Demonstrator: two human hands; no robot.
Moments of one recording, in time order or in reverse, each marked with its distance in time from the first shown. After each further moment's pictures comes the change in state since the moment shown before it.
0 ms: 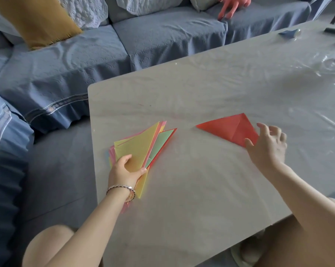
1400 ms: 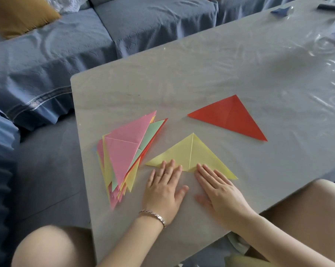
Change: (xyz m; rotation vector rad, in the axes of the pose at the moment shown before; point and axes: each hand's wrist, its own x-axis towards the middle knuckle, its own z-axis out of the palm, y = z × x) left_hand -0.067 -0.009 0.078 0.795 -0.224 0.684; right_hand -0.138 0.004 0.037 -0.275 -0.370 -0.695
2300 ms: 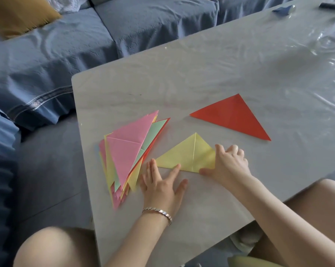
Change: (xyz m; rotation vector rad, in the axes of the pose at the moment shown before) left_hand -0.003 0.013 -0.029 -0.270 -0.093 -0.282; right_hand 0.059 -0.001 -0.057 0.169 -0.265 0.576
